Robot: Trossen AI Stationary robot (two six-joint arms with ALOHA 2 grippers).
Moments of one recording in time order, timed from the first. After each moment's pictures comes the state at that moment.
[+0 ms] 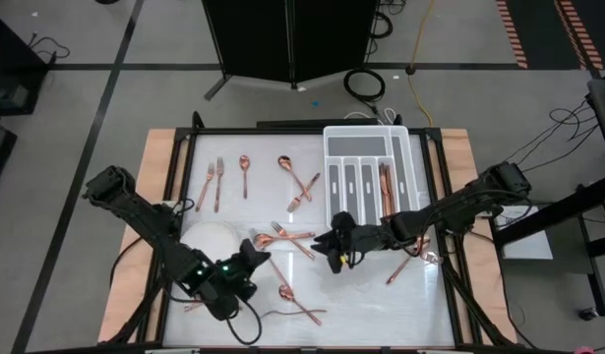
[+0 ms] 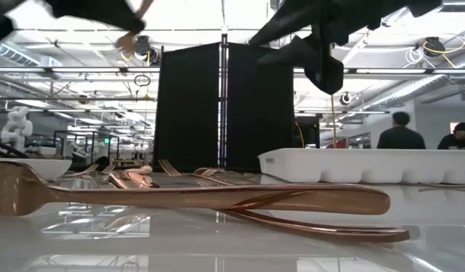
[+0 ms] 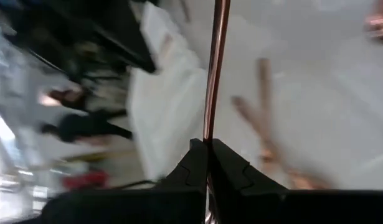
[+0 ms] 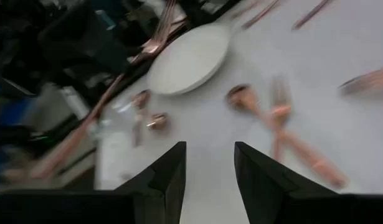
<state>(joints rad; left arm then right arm) -0.74 1.55 1.05 -0.50 -0.95 0.54 0.33 1.54 0.84 0.24 0.31 0.84</state>
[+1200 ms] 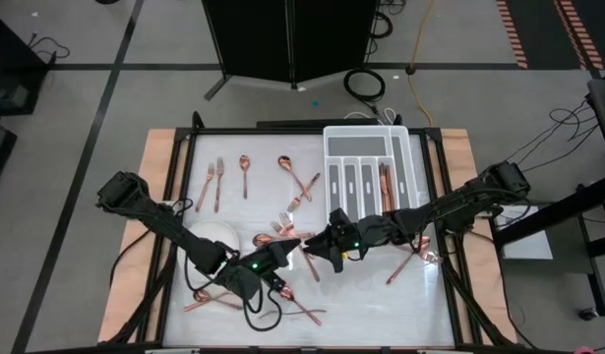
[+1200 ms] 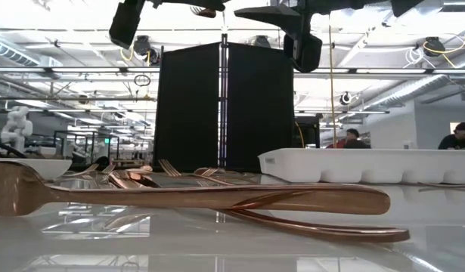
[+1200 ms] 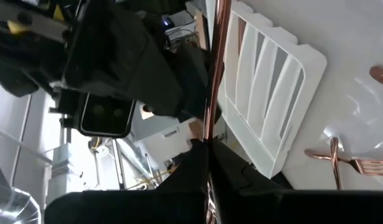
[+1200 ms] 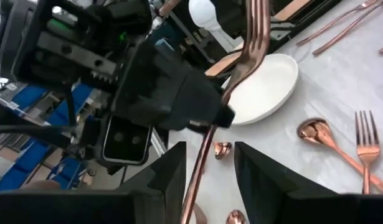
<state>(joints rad) -0.58 1.66 1.05 0.16 -1.05 1.48 0.31 1.54 0.84 0.50 0.18 0.82</state>
